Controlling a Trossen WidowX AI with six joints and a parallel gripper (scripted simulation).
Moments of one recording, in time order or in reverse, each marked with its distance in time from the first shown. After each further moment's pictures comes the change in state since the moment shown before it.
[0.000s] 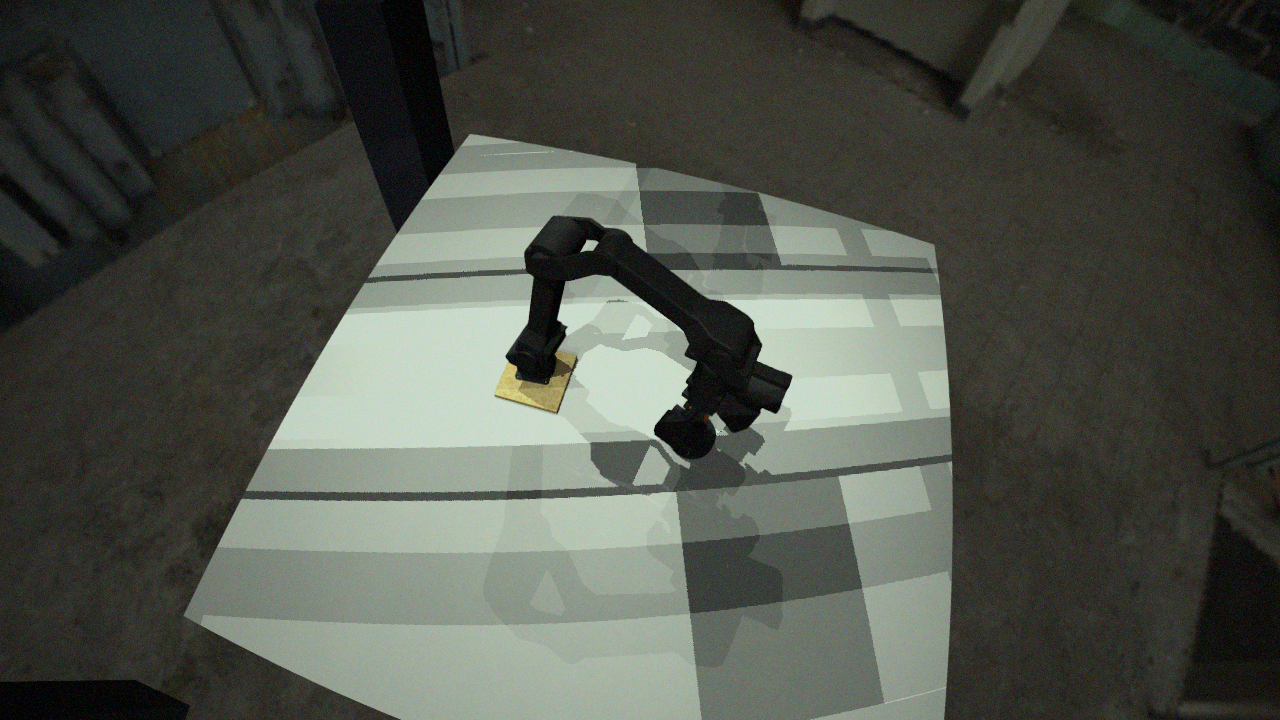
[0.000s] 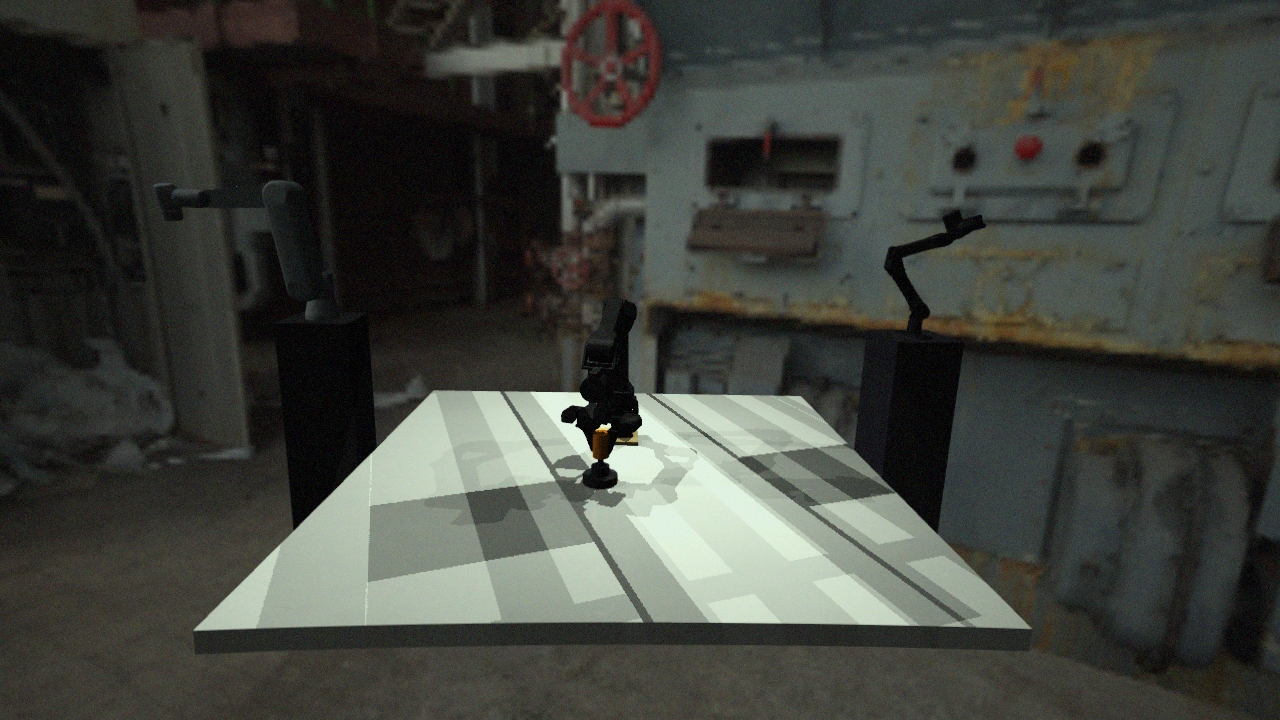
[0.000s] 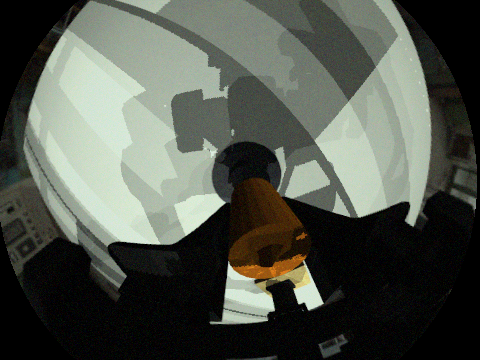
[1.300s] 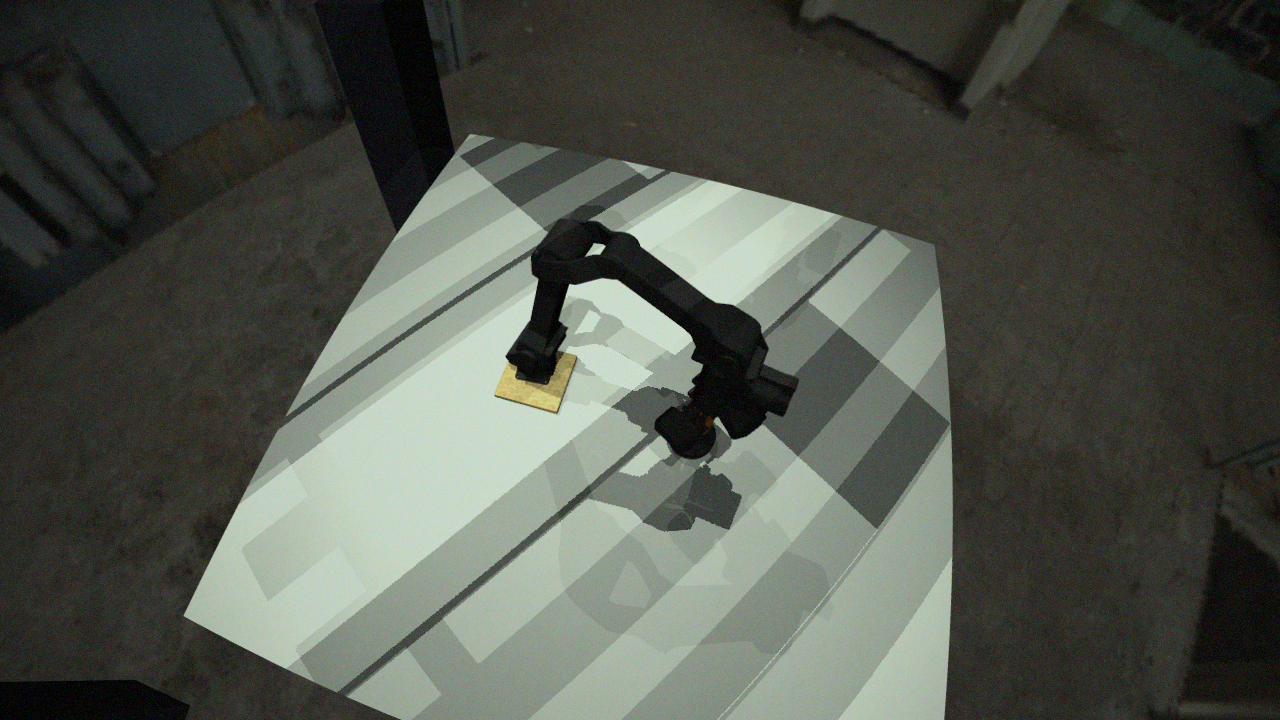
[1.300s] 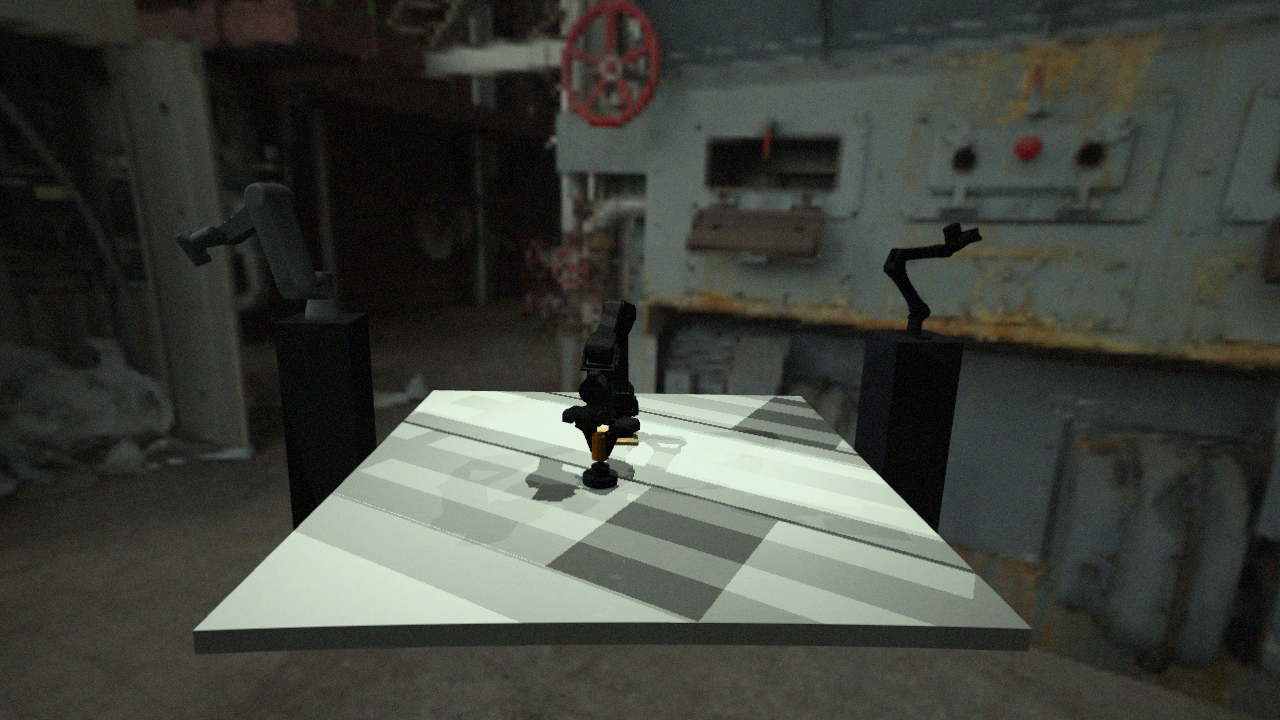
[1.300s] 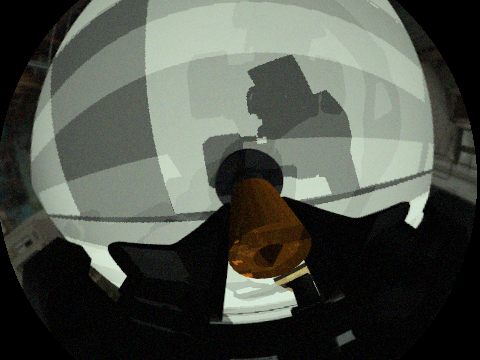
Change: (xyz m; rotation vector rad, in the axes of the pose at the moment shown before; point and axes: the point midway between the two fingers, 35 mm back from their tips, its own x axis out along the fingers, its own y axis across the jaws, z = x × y) arm 0.001 0.002 0.009 0.172 0.000 0.000
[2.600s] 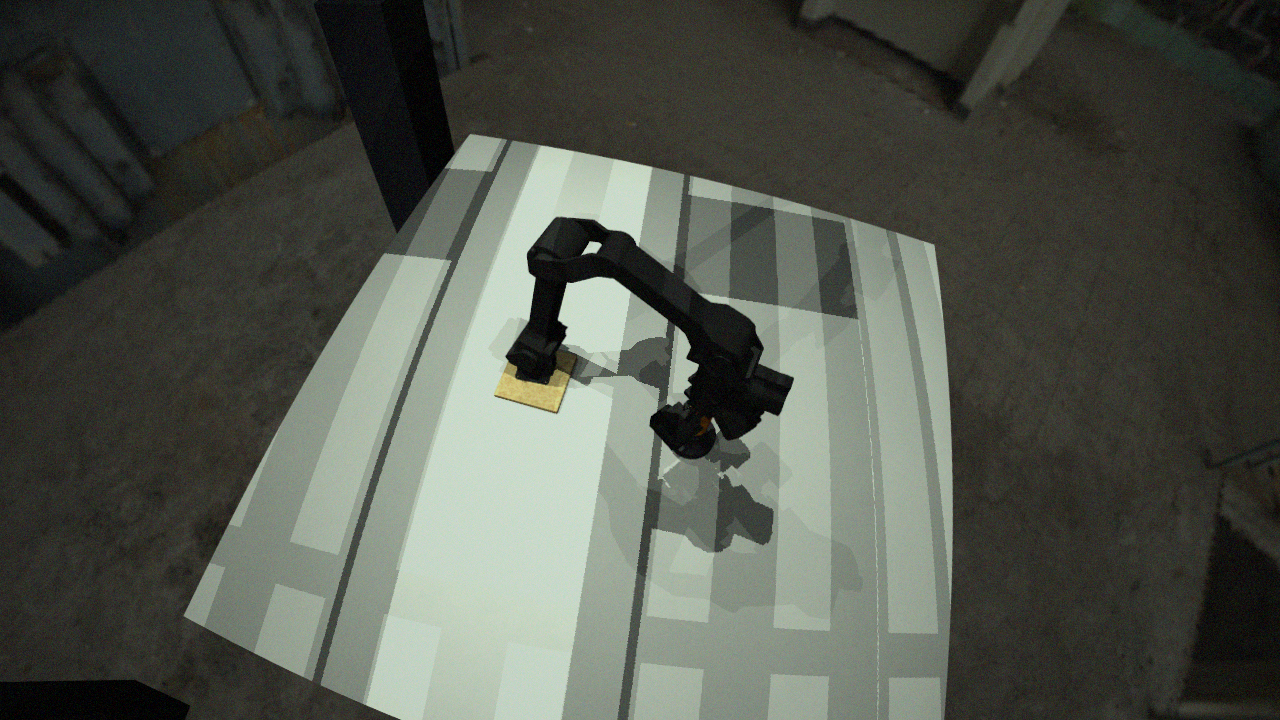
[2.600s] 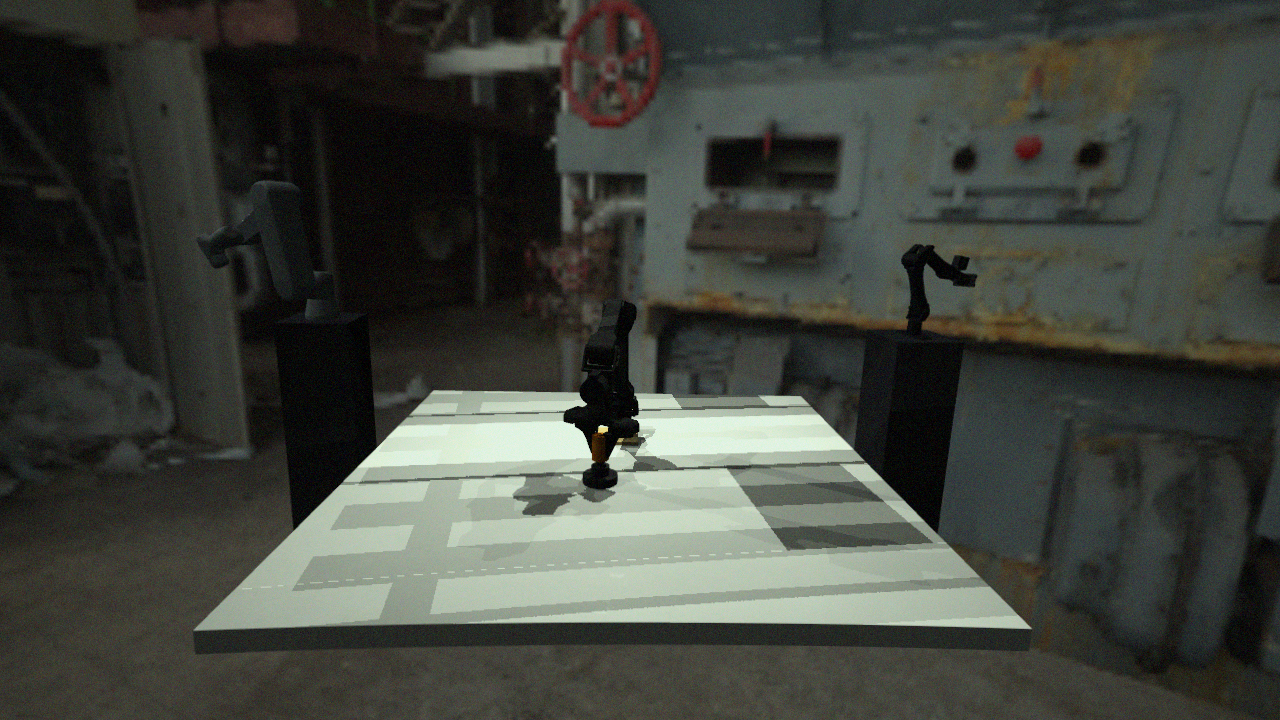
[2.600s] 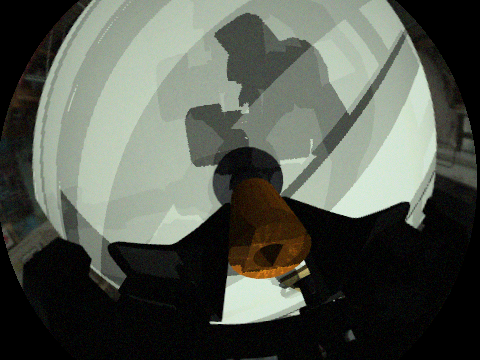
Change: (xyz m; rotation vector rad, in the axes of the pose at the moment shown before) arm 0.005 -0.002 -0.004 0.061 -0.009 0.001
